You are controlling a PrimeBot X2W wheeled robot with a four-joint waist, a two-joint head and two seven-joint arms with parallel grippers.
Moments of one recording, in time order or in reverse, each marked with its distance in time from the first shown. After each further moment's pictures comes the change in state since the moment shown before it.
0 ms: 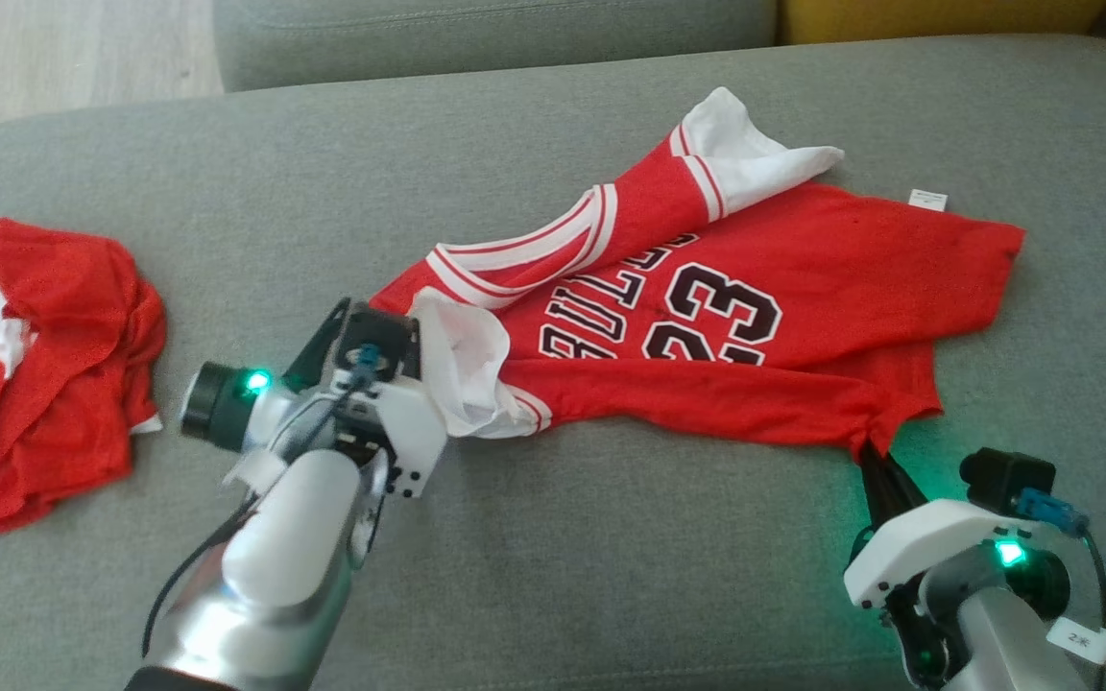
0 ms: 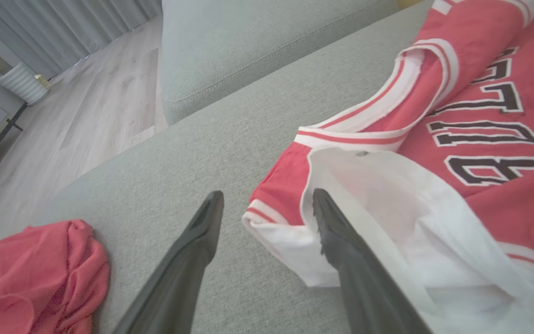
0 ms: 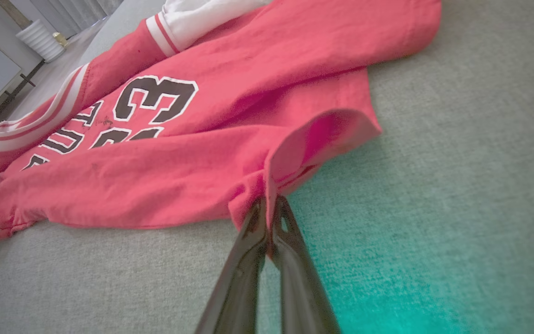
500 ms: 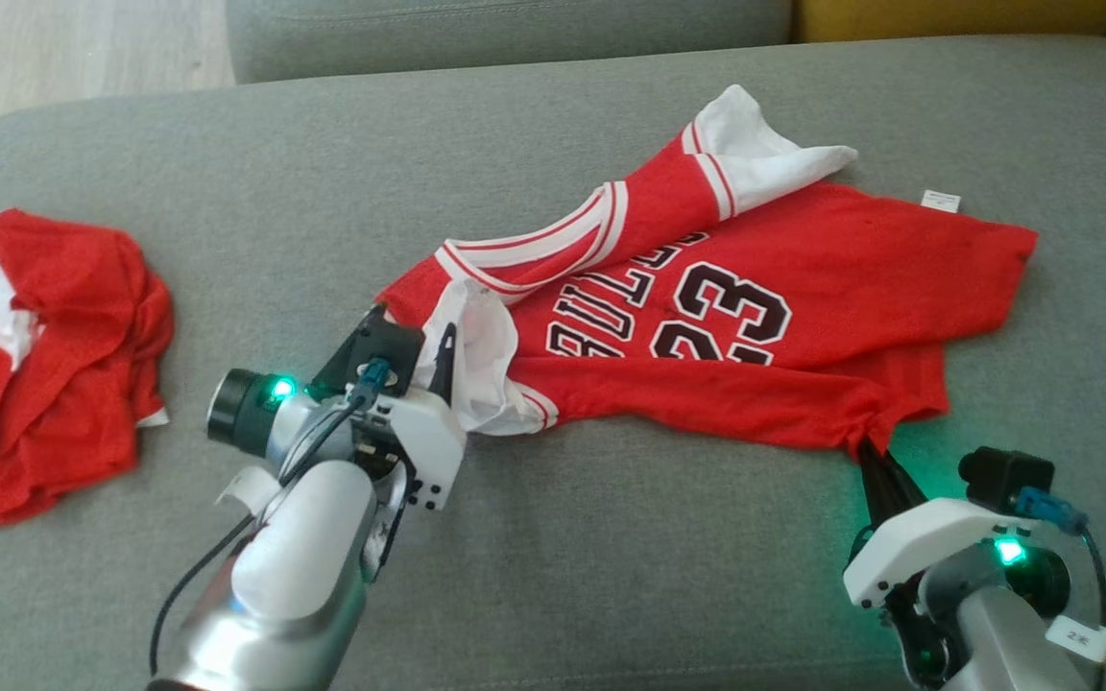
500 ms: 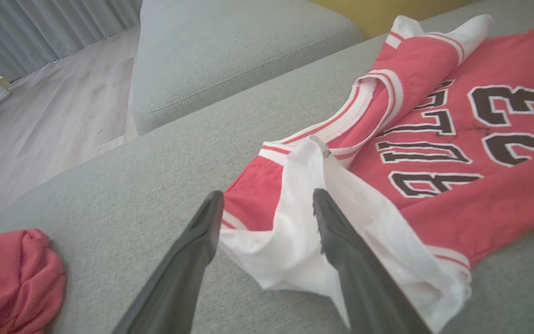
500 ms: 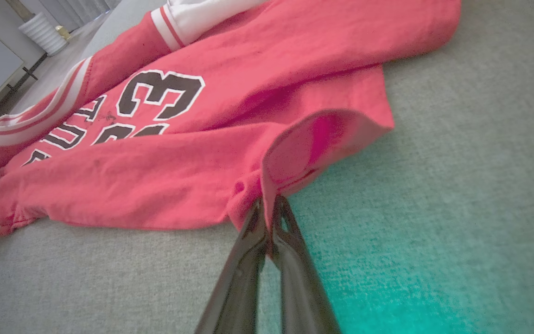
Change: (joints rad) left arm 0.034 -0.008 -0.013 -0.053 -0.071 -0.063 -0.061; right arm 0.000 0.000 -0.003 -0.005 -0.007 0.000 0.006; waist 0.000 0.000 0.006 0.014
